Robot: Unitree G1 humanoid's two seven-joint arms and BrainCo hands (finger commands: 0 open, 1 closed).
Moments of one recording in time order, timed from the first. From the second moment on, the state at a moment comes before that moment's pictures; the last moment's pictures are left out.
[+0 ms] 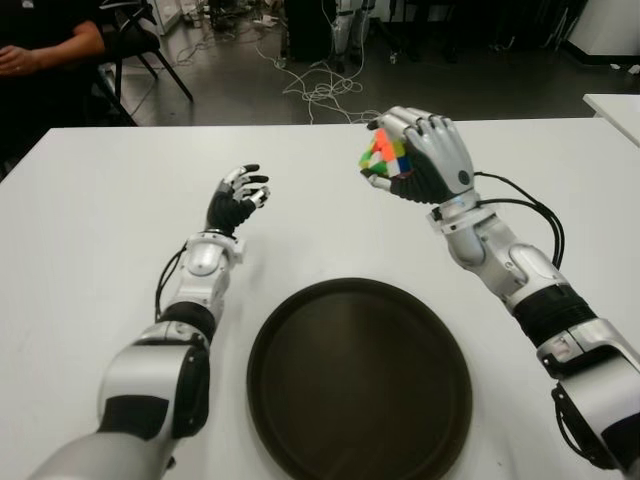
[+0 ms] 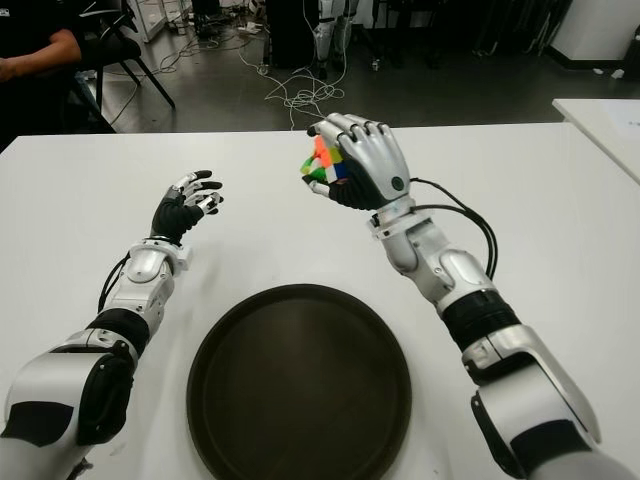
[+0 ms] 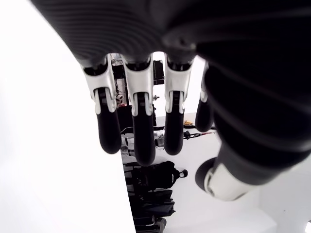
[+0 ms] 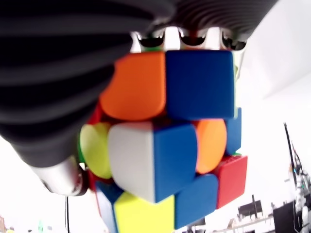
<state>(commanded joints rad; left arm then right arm) -0.79 0.06 0.17 1.30 0.03 -0.50 -0.06 -0.70 -0.35 0.40 0.58 -0.79 -0.44 -0.66</state>
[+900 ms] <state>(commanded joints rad) -0.79 0.07 0.17 1.30 0.03 -0.50 -0.06 -0.36 -0.44 0.46 0.41 -0.72 -0.64 -0.30</state>
